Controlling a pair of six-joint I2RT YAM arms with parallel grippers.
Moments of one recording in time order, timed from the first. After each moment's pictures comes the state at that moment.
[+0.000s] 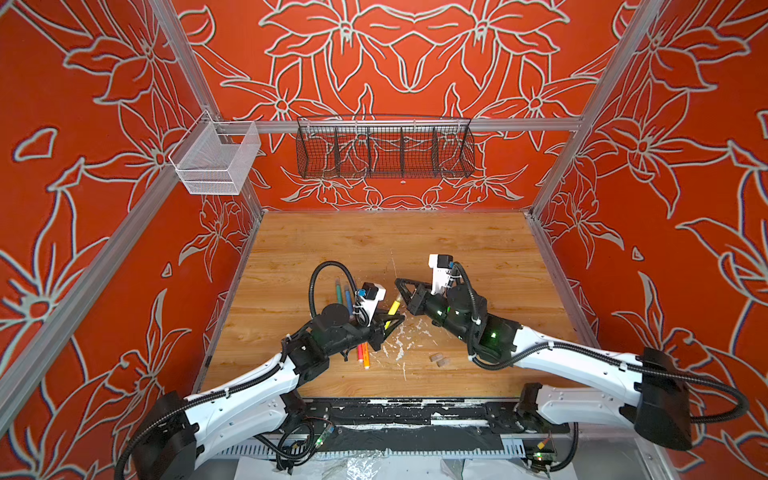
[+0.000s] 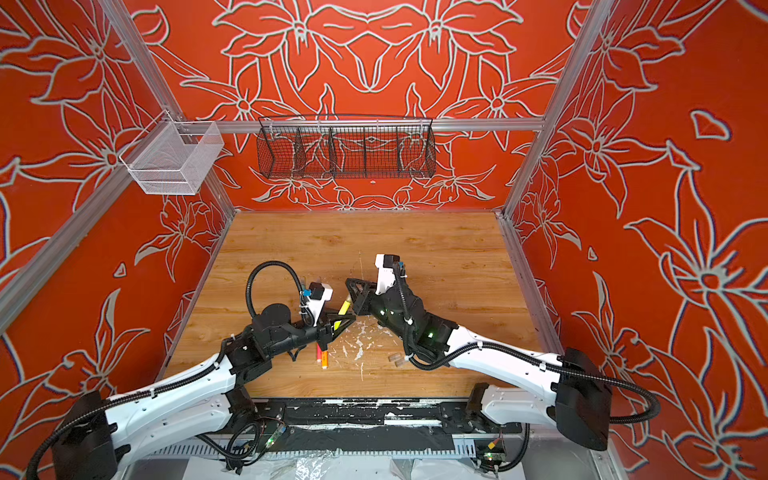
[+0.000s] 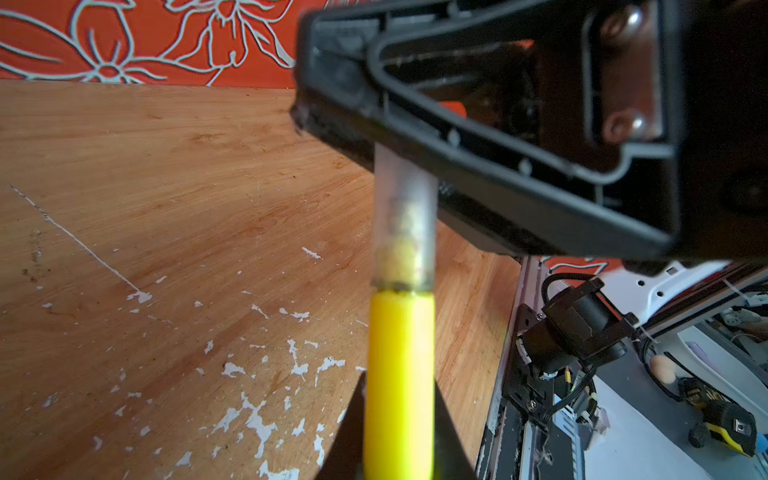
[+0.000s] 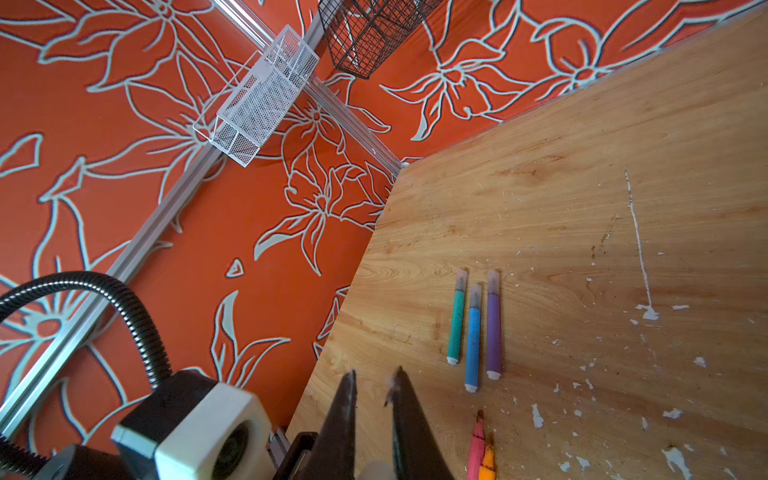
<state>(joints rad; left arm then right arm) -0.75 0.89 0.42 0.26 0.26 -0.38 1.03 1.17 0.76 0.28 0.23 0.89</state>
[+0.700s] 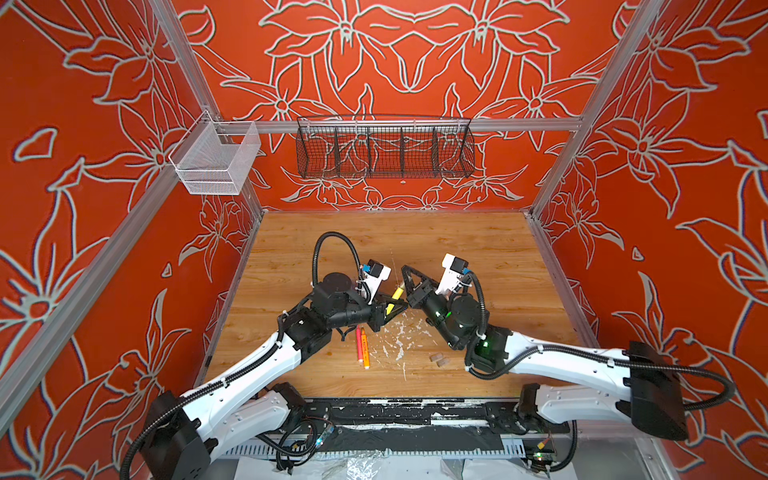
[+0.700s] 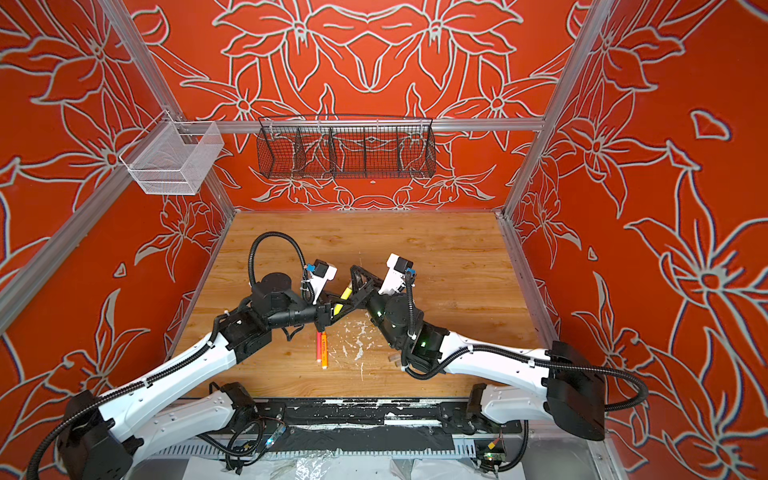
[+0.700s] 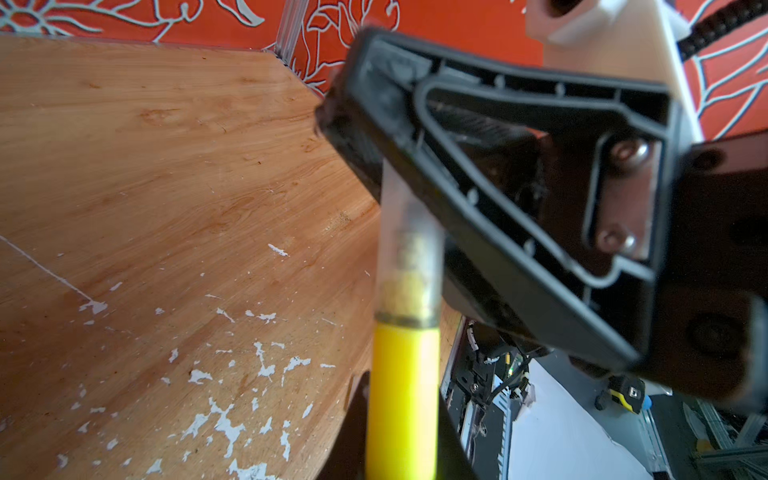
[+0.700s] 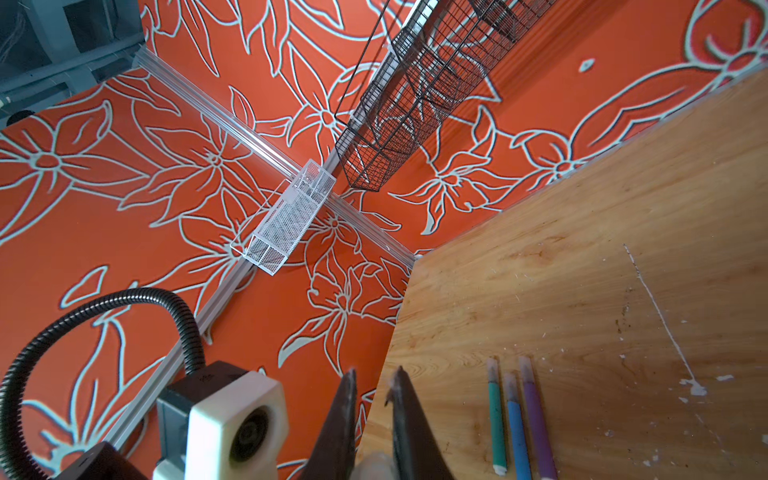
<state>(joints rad) -0.61 1.00 0.71 -0.02 0.53 -0.40 1.13 1.18 0.72 0.53 0.54 0.92</state>
